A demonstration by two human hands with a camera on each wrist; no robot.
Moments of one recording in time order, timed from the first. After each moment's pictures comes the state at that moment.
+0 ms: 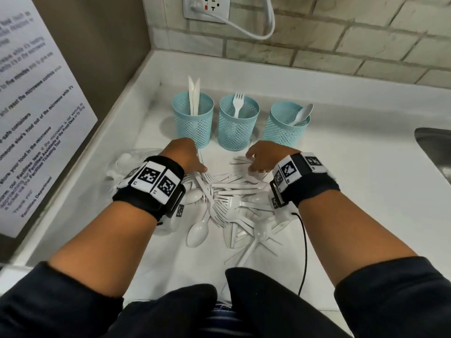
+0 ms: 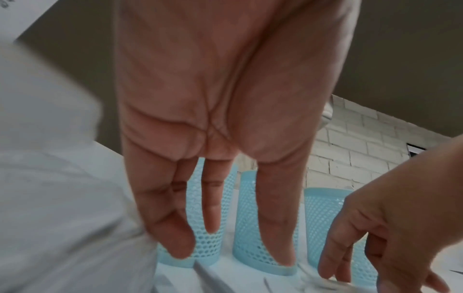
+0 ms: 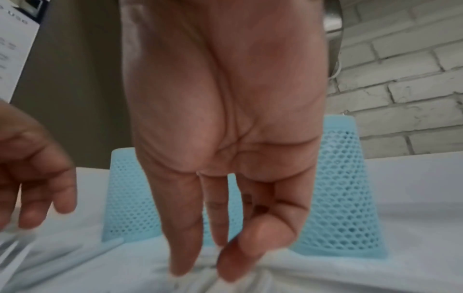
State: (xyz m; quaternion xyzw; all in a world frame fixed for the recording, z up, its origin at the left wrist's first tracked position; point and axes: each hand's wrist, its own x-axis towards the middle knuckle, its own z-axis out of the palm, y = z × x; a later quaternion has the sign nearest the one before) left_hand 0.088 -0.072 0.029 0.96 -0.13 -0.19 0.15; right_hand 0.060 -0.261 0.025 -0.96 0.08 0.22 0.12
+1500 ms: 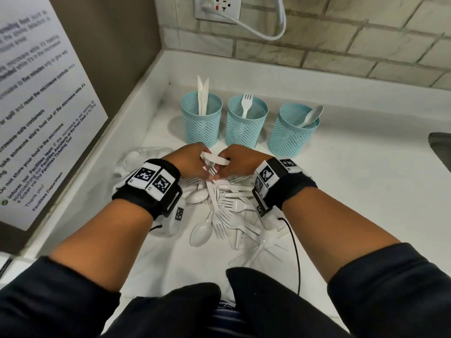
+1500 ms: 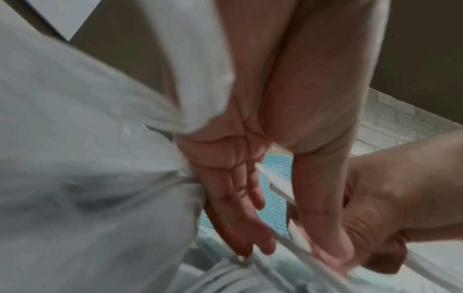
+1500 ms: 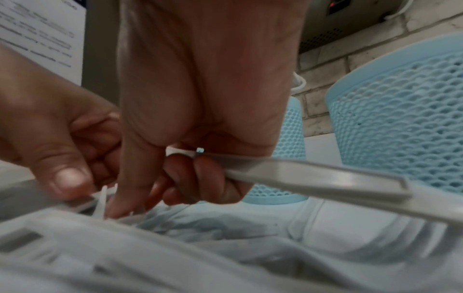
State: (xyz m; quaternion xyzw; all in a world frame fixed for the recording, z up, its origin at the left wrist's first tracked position) left_hand 0.096 -0.060 0.005 0.91 -0.19 -0.24 0.28; right_hand 0.077 -0.212 0.002 -0.94 -0.06 0.20 0.26
